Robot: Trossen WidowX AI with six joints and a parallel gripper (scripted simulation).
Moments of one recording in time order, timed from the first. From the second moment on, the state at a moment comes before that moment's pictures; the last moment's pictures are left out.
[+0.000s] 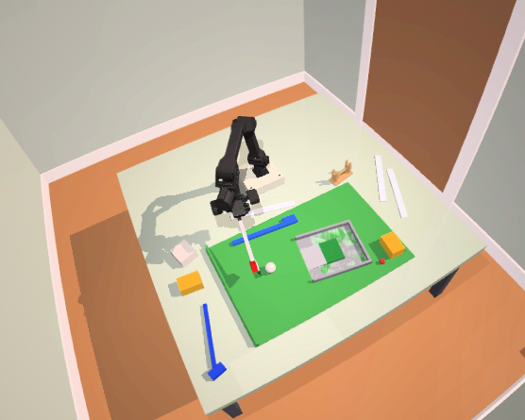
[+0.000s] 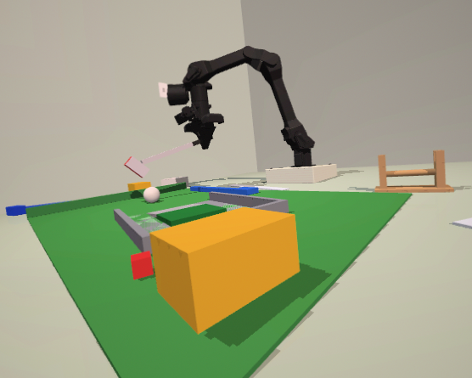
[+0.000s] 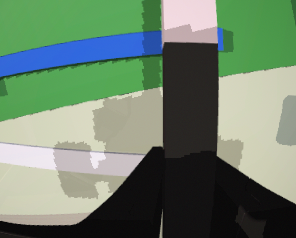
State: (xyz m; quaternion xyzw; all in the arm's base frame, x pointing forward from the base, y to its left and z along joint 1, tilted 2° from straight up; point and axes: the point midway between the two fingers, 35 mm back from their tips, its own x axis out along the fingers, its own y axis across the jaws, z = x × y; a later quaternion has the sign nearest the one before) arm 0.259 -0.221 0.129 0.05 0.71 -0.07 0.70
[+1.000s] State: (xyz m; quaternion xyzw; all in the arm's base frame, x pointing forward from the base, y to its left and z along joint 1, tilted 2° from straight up) arm 0.259 -0.224 0.073 0.06 0.71 -0.07 0.70
